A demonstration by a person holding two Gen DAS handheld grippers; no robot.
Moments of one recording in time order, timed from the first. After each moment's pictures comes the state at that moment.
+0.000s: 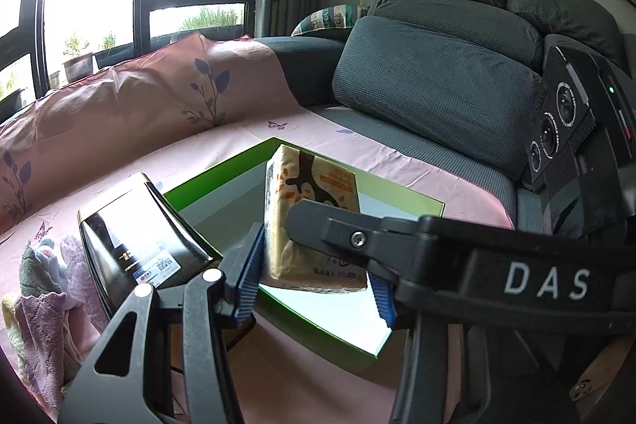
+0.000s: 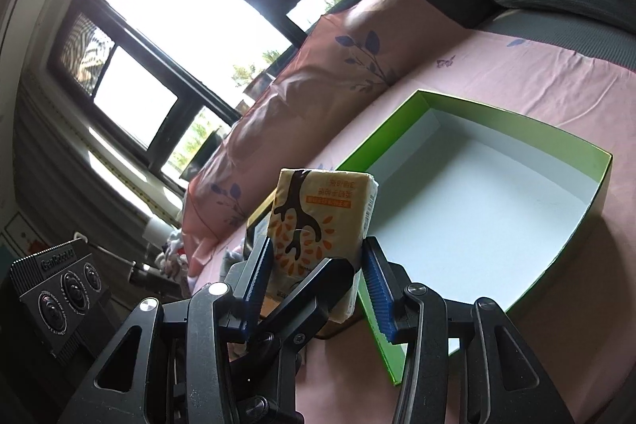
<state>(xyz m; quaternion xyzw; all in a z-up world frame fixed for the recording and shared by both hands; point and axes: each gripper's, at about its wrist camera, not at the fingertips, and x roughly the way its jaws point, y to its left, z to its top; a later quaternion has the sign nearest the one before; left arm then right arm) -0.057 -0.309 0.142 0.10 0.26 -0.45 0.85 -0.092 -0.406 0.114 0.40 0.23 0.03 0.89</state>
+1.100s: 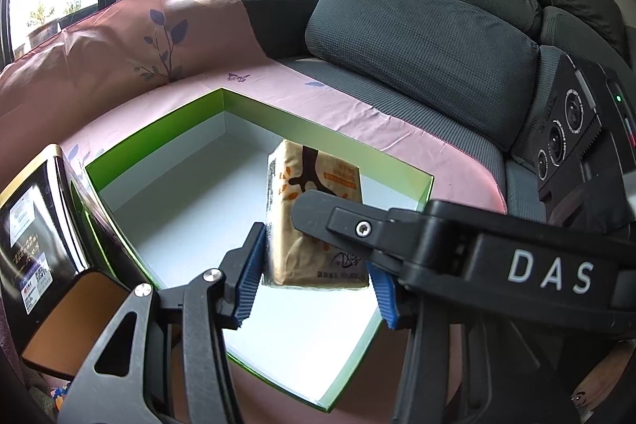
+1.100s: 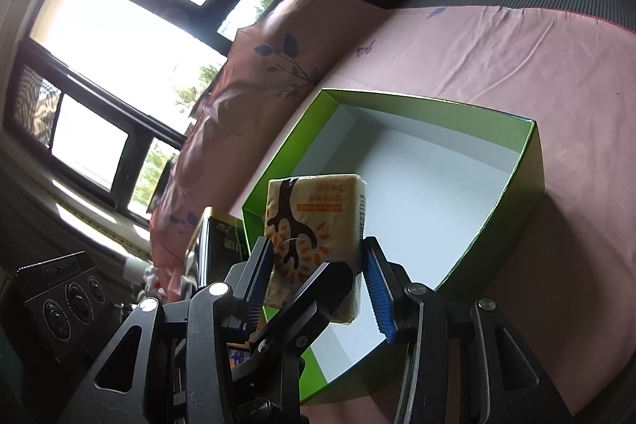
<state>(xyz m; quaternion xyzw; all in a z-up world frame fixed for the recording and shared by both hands) -0.047 -0.371 0.105 0.12 0.34 -0.47 0.81 -0.098 -0.457 0.073 0.47 0.26 -0.04 0.84</state>
